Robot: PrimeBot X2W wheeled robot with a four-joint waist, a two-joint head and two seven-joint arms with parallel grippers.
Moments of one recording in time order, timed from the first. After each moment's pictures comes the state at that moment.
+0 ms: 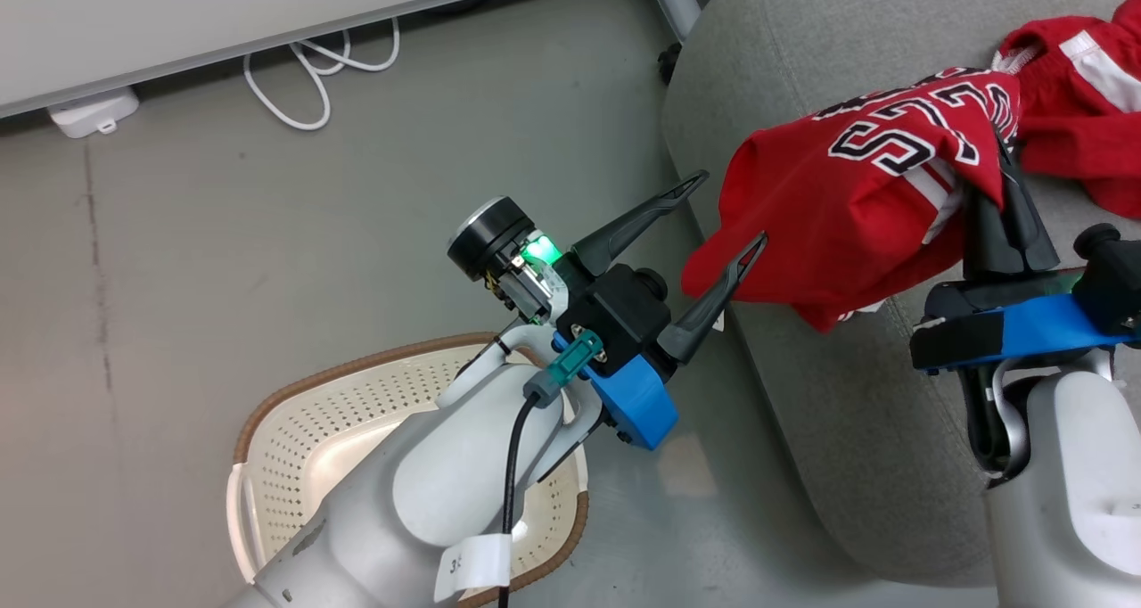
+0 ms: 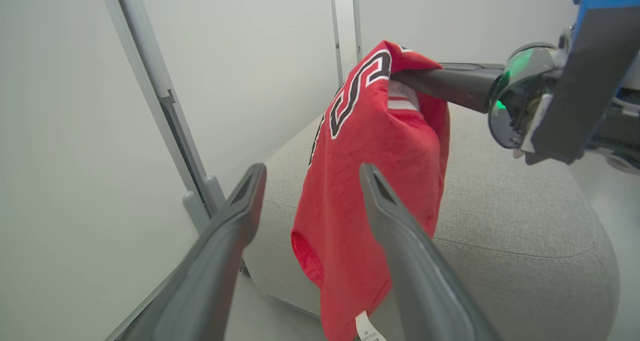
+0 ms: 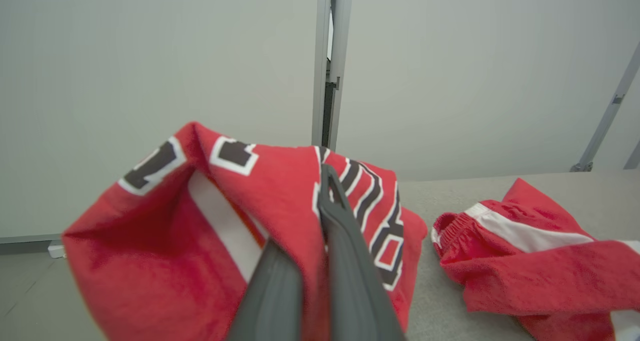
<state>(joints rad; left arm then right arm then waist) -0.75 0.06 -0.84 0.49 -0.25 -0.12 -0.26 -0.47 -0.08 -0.09 0.27 0.06 0.13 -0.26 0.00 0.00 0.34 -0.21</state>
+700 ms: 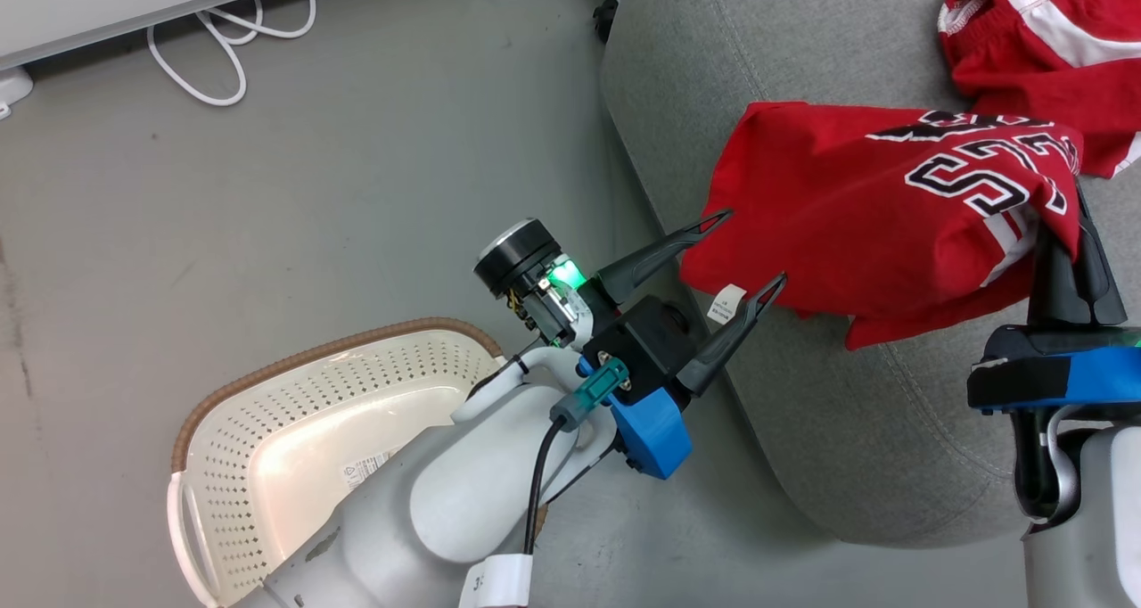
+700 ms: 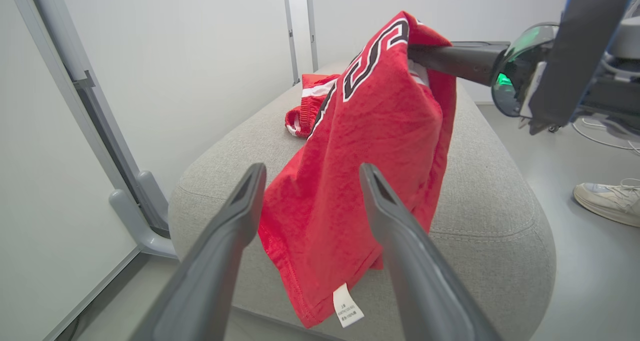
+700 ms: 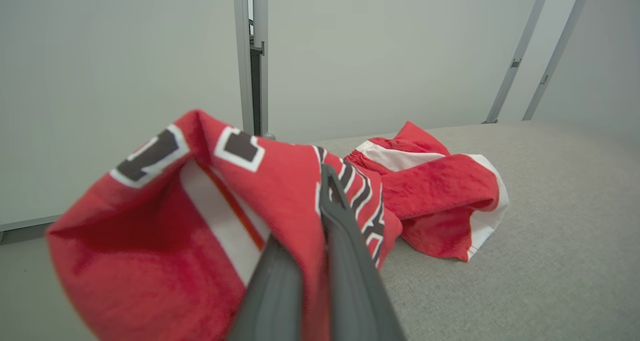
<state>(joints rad) -0.76 0.07 -0.93 0.50 -0.26 -0.13 -0.26 -0.36 -0.07 -0.23 0.20 0.08 0.13 -0.26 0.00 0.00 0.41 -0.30</state>
